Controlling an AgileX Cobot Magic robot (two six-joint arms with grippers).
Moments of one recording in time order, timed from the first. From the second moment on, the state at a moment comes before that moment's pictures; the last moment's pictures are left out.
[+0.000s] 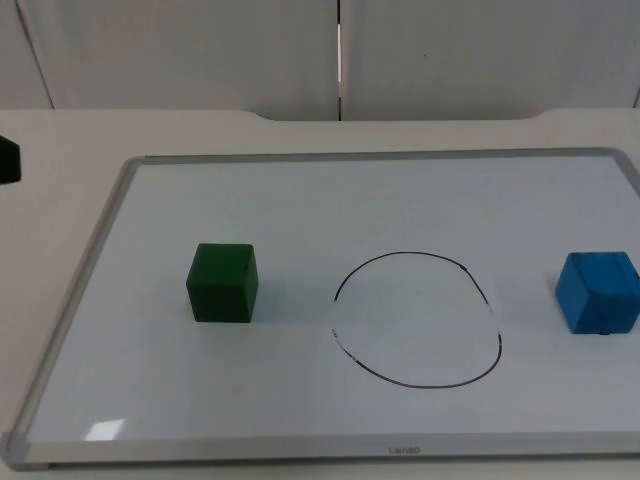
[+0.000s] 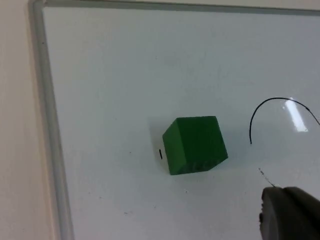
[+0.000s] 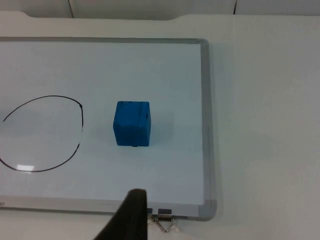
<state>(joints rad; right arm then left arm) 0.05 0.00 -0.52 -0.02 1.09 0.02 0.00 1.03 -0.53 -0.98 0.52 0.81</state>
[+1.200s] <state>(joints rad) 0.05 0.00 -0.52 -0.02 1.09 0.02 -0.07 1.36 -0.54 -1.38 0.34 1.20</state>
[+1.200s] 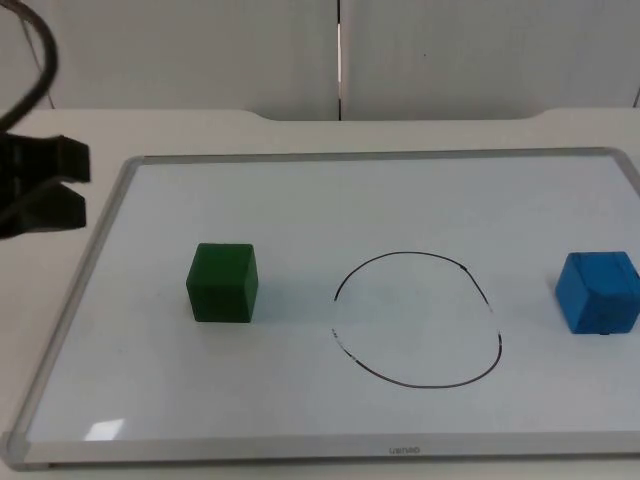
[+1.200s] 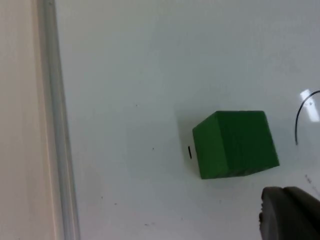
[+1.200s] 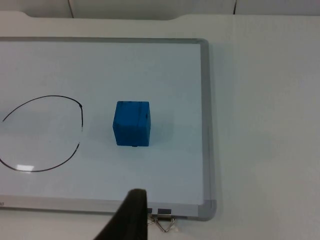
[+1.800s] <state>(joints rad) 0.05 0.00 -0.52 -0.02 1.09 0.02 -0.15 1.55 -0.66 -1.39 0.26 1.23</state>
